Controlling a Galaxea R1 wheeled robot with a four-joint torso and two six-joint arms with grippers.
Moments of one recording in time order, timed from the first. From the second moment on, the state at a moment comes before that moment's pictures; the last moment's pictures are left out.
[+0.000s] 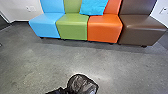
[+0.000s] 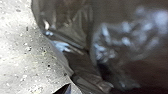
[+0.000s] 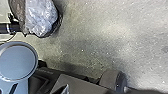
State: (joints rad) left arm 0.68 2.95 -2.72 -0.68 0.54 0.18; right arm -0.96 1.70 -1.11 0.22 -0.22 0.03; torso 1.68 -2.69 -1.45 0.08
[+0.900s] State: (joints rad) left arm 0.68 2.95 -2.72 -0.68 0.54 0.19; right arm -0.96 1.69 -1.10 0.22 -0.22 0.03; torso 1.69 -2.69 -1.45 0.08
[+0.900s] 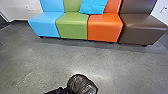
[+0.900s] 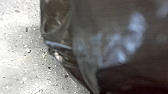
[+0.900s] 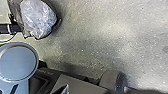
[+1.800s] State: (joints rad) left arm 0.70 2.95 -2.72 -0.67 0.54 0.23; right arm -0.96 1.71 -1.10 0.22 -0.22 0.03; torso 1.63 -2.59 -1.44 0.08
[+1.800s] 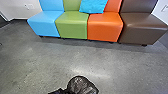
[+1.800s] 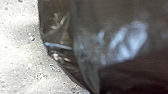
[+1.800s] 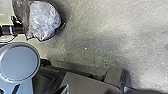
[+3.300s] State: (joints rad) left arm 0.89 2.90 -2.72 -0.66 0.63 0.36; right arm -1.13 1.97 -1.35 0.21 -0.22 0.03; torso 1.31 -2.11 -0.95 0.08
